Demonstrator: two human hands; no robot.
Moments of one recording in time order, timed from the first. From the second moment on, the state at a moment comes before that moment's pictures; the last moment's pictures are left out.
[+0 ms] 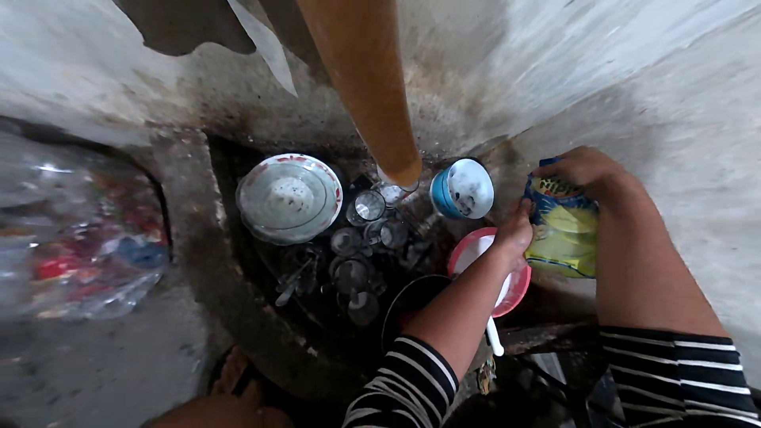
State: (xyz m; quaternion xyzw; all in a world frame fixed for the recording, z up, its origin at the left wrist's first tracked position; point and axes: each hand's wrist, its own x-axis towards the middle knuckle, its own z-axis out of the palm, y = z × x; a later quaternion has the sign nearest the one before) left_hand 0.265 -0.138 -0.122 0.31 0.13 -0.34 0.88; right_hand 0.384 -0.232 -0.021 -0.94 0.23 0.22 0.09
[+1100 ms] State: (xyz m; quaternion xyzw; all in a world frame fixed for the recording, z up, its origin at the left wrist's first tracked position) left_hand 0.268 -0.147 -0.122 0.32 0.12 -0.32 0.88; right_hand 0.374 -0.234 -0.035 -0.93 0.26 0.19 0.14
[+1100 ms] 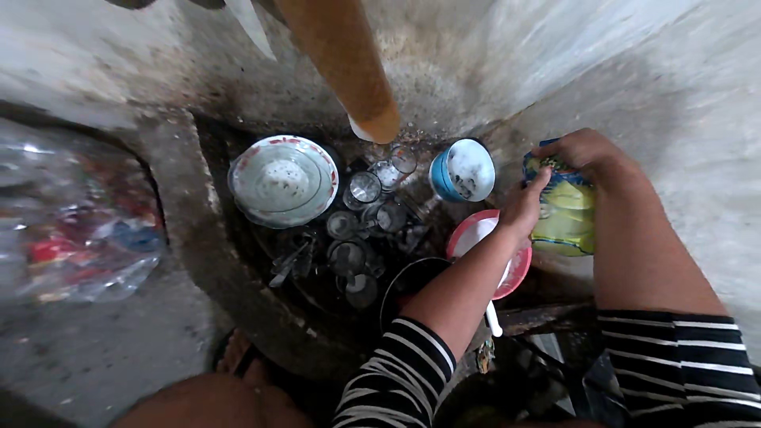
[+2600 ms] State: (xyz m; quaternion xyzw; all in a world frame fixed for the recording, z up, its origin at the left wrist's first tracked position) left_hand 0.279 -0.145 -0.132 0.34 0.12 -0.33 0.87; right_hand 0.397 -0.224 -0.039 -0.95 0.20 0.26 0.01
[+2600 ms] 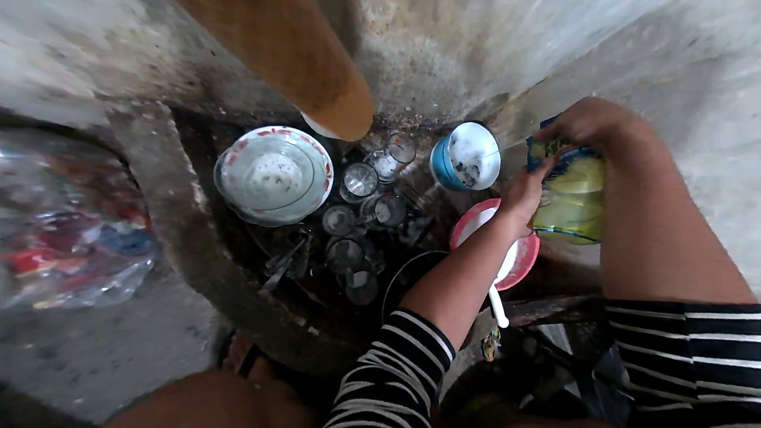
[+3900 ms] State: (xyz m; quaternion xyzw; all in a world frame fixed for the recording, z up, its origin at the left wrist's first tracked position) left_hand 0.284 -0.140 -0.138 0.46 0.09 -0.30 0.83; right_hand 0.398 -0.213 -0.047 -0.94 0.16 0.29 -0.12
